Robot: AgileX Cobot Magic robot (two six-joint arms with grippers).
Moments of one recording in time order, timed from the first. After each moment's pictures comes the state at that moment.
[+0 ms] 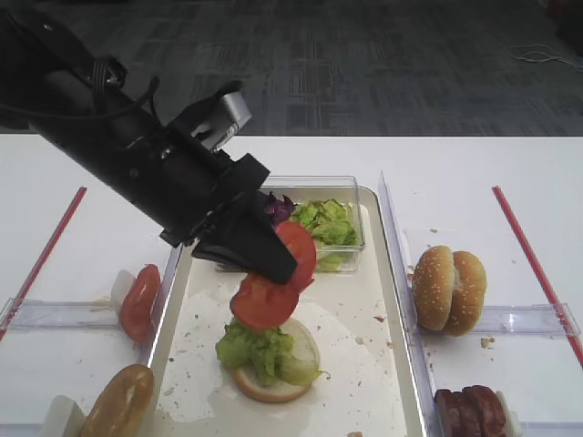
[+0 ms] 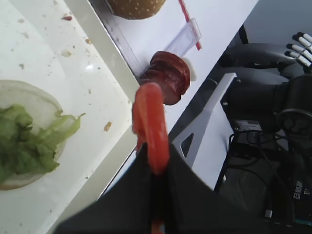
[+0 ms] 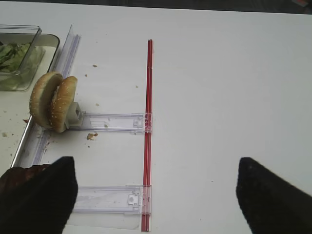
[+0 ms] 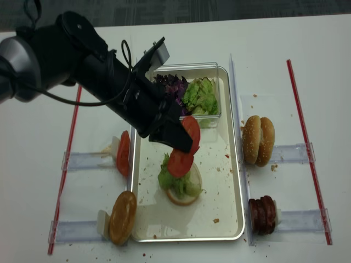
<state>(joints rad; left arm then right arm) -0.38 1.70 -1.14 -0.98 1.20 0.62 0.03 -0.02 -0.49 -0.05 1.12 -0.01</state>
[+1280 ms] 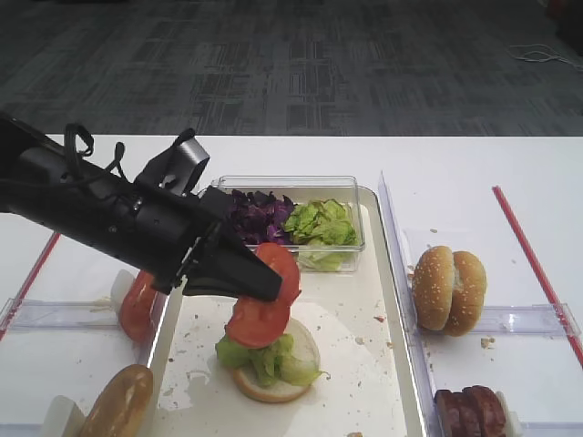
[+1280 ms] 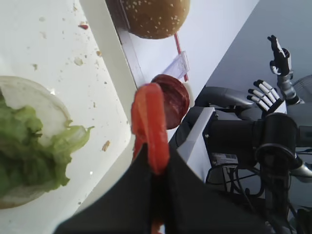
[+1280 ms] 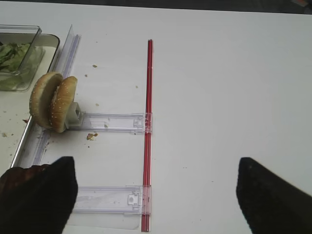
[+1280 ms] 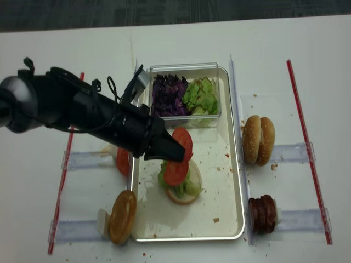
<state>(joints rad) -0.28 1.76 -0.90 -1.28 1.17 0.91 0.03 -0.02 -0.49 -0.05 1.12 -0.01</state>
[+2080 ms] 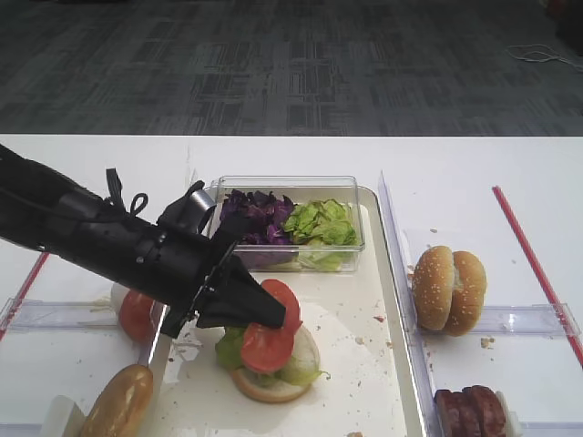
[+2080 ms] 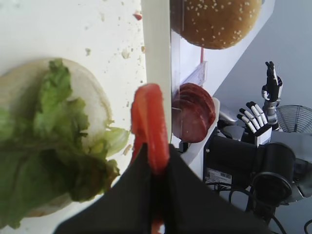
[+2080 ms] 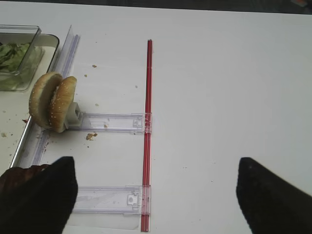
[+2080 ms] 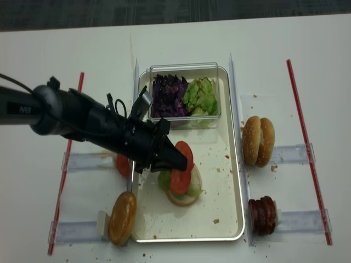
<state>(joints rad) -0.28 1.95 -0.90 -1.37 1.16 0.86 0.03 -0.02 -0.49 -0.05 1.12 -0.01</state>
